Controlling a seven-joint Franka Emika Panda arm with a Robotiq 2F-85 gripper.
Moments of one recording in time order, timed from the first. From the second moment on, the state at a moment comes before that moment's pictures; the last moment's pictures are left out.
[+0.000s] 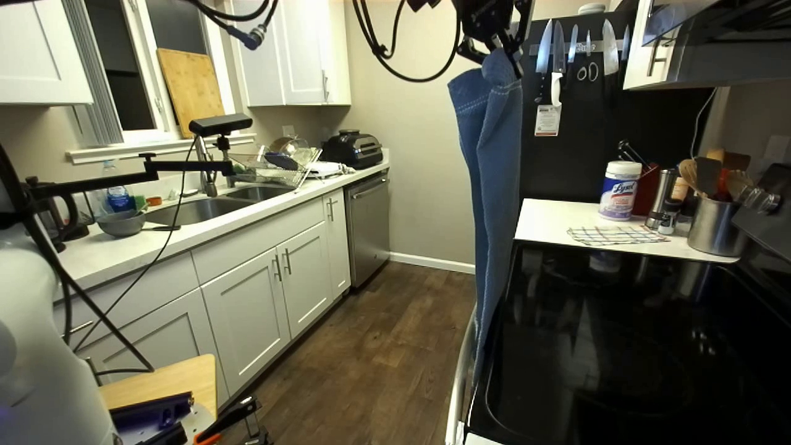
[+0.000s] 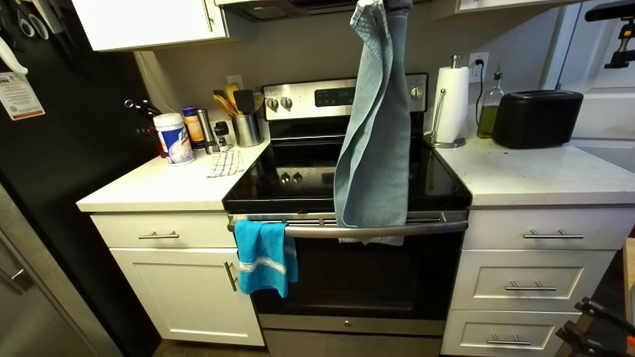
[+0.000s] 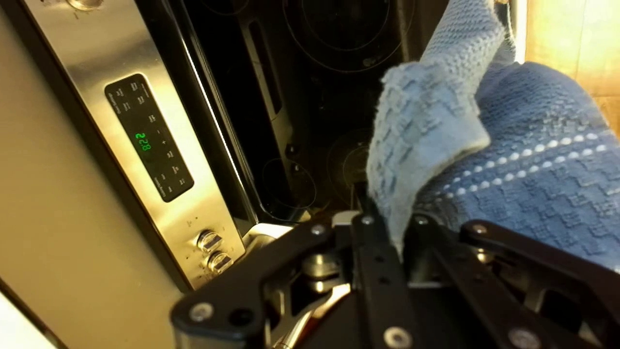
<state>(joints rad) 0.18 0.02 -0.08 -1.53 -0.36 1.96 -0.27</state>
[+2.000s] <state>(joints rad) 0.16 0.34 0.18 -1.54 -0.17 1.74 -0.47</state>
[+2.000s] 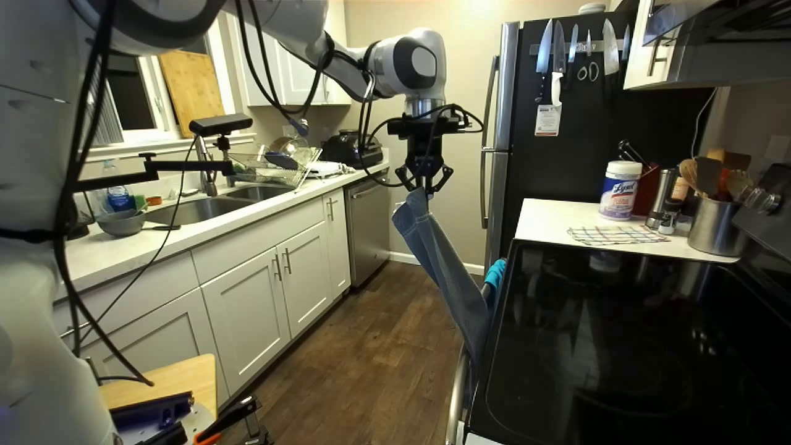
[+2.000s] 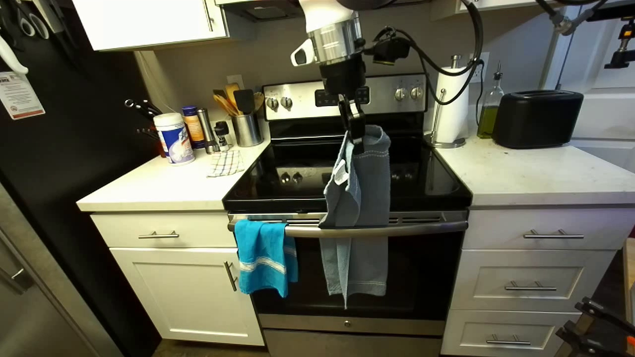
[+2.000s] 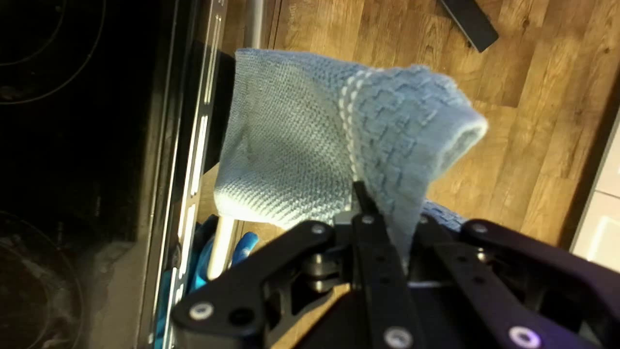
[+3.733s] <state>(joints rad) 0.46 0.76 0.17 -1.32 -0.55 1.73 -0.32</state>
